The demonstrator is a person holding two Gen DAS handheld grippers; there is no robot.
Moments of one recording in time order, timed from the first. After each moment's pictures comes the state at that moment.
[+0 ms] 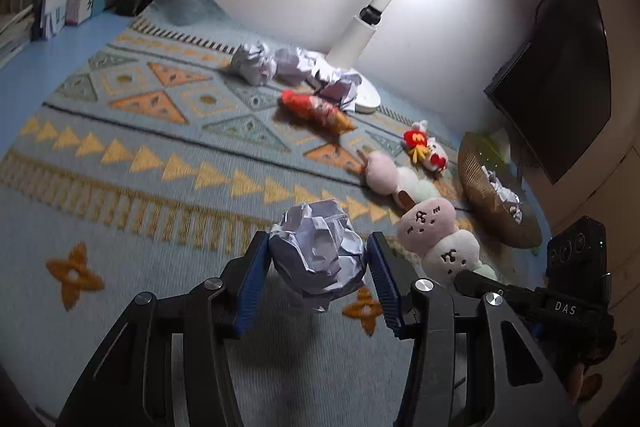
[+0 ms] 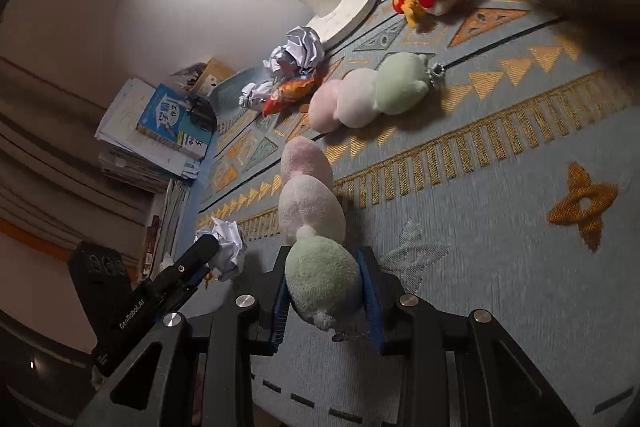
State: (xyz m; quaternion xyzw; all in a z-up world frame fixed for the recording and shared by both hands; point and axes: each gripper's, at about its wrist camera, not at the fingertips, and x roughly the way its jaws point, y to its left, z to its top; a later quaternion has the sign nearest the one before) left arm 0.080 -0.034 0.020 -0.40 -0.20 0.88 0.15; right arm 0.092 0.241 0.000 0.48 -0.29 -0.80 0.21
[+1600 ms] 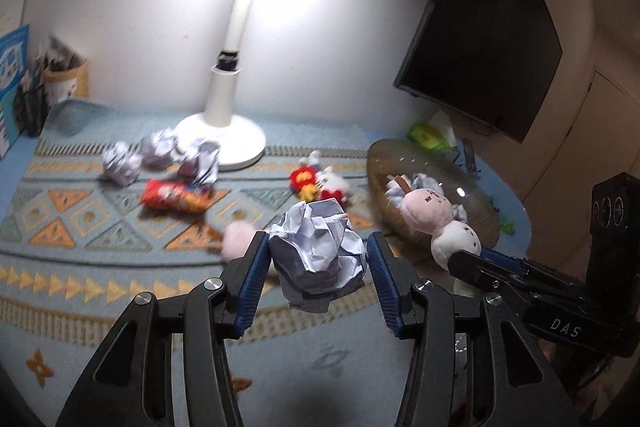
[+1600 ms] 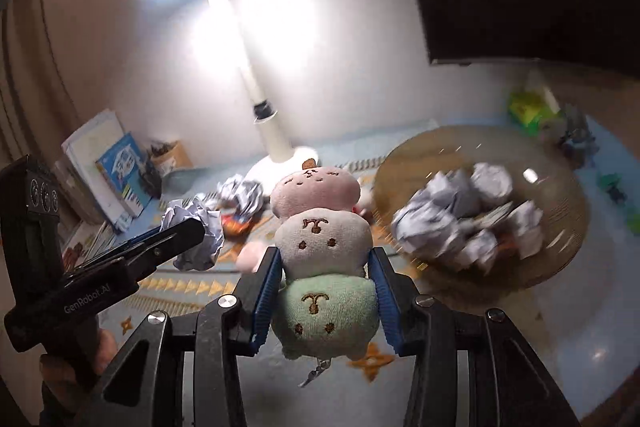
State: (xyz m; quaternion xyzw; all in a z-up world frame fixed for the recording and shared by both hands) left arm 0.058 0.102 0.116 -0.32 -0.08 0.91 0.25; right arm 0.109 0.323 0.141 0.31 -0.10 -0.94 0.06
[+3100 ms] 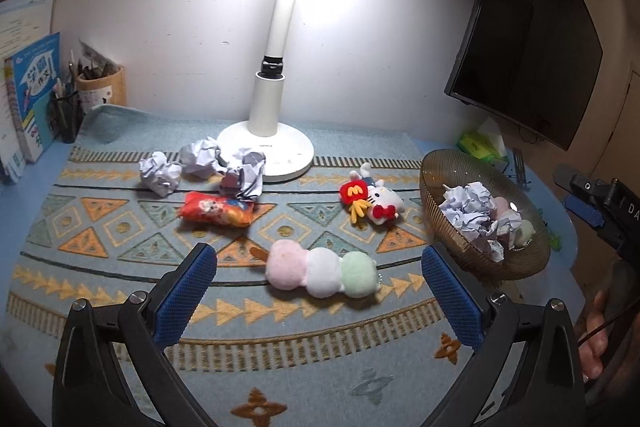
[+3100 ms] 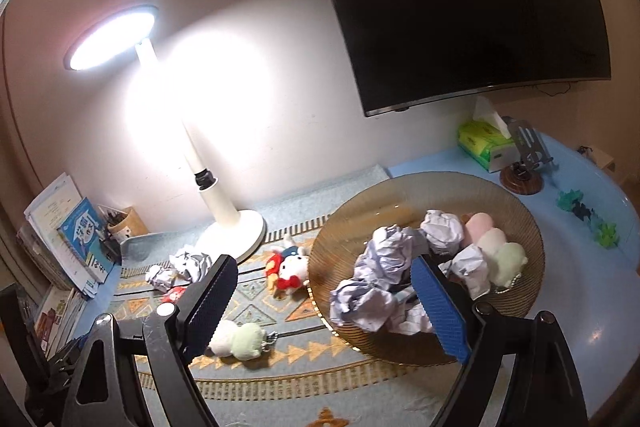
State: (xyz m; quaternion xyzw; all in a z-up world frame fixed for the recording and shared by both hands) left arm 0.043 0.085 0.100 -0.33 -0.07 0.93 0.14; right arm 0.080 0.358 0.154 0.27 -0.14 -0.95 0.00
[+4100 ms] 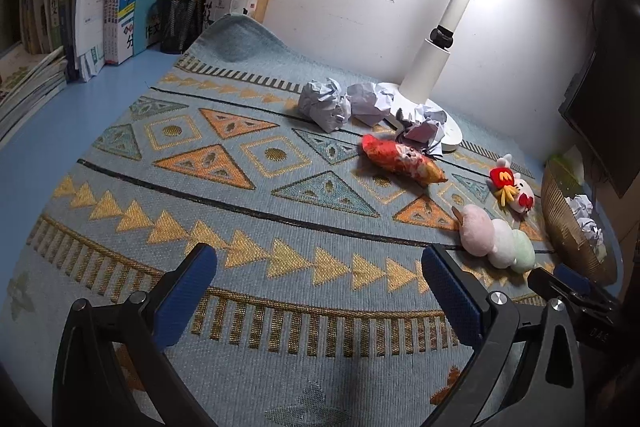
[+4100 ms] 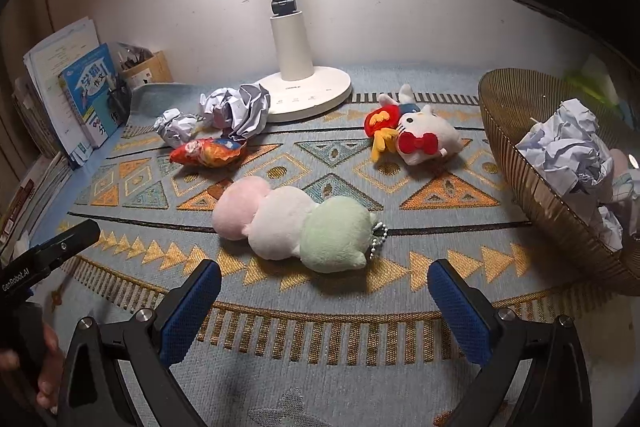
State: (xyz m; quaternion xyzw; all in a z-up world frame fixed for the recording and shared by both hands) left arm 0.029 -0.050 0.009 -0.38 -0.14 0.92 0.03; right arm 0.028 0.220 0.019 0.39 -0.02 -0.92 0.08
